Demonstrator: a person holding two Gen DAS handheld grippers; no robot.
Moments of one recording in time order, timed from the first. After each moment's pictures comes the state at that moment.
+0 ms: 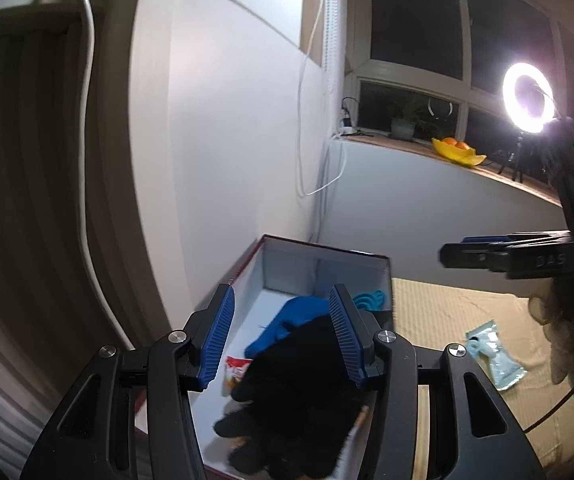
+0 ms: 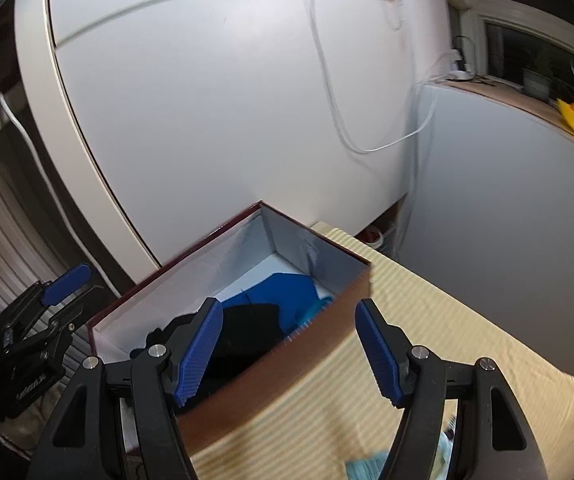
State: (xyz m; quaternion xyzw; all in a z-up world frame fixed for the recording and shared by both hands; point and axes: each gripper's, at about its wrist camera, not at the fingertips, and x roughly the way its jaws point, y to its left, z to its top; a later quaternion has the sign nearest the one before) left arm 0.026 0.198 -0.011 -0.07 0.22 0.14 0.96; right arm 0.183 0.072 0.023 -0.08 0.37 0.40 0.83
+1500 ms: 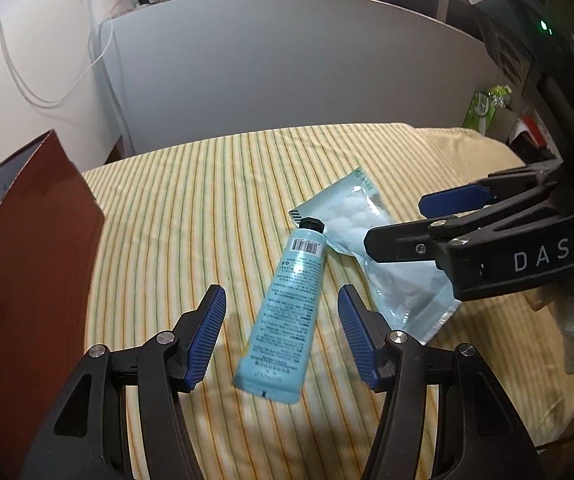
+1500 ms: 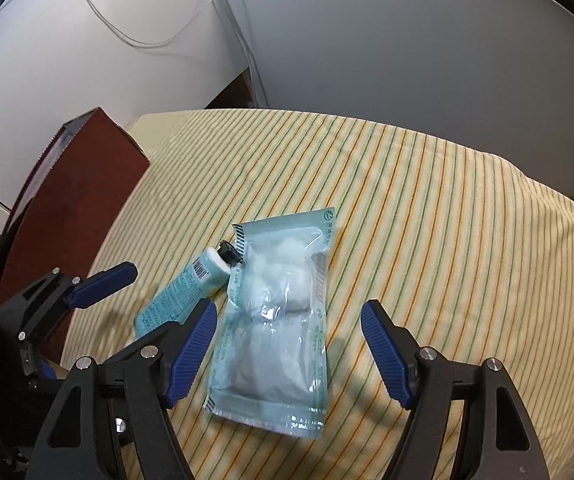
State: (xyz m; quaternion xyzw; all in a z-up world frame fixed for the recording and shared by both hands) left arm 0.172 -0.008 -0.136 0.04 0.43 -0.10 0.89; right arm 0.227 -0.097 -0.119 -0.03 0.55 0.22 0.80
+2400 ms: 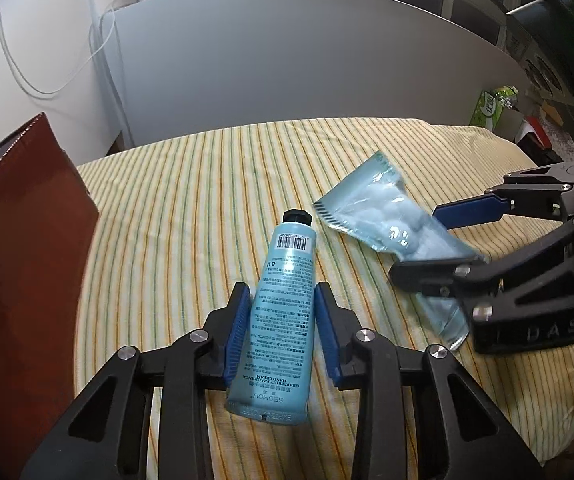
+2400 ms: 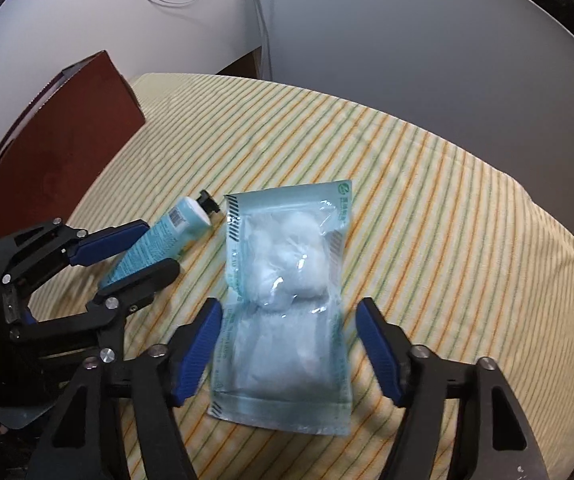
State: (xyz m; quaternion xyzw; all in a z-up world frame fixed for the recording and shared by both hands) left arm 0.184 0.004 -0.152 0.03 0.43 -0.10 0.90; right arm 0.225 -0.073 -0.142 -0.11 0.55 0.21 0.80
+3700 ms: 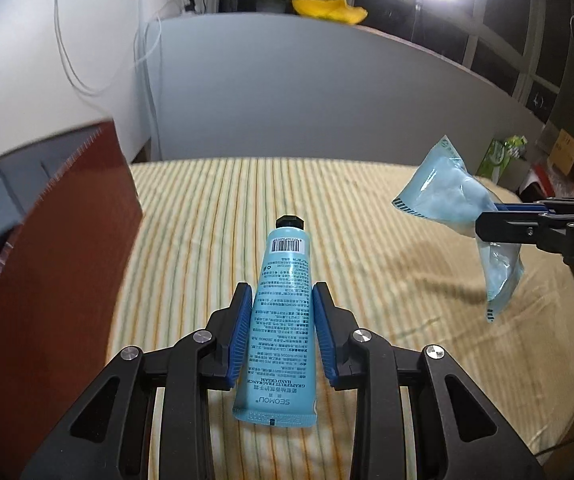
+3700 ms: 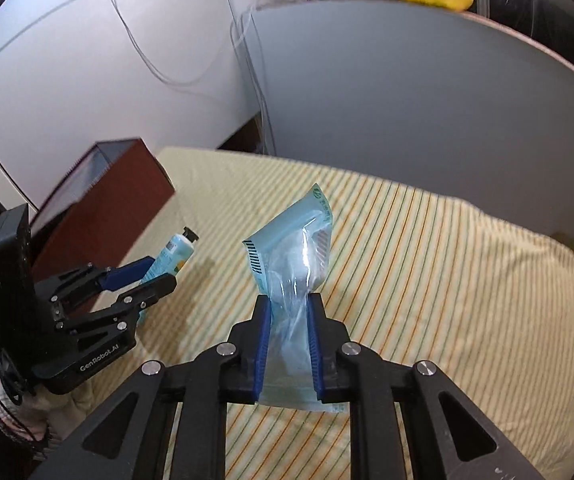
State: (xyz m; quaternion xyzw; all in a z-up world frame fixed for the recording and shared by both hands) left arm 0.153 0.035 -0.117 -0.03 0.39 -0.07 0.92; right arm 0.187 -0.133 -0.065 -0.04 0.47 0.23 0.85
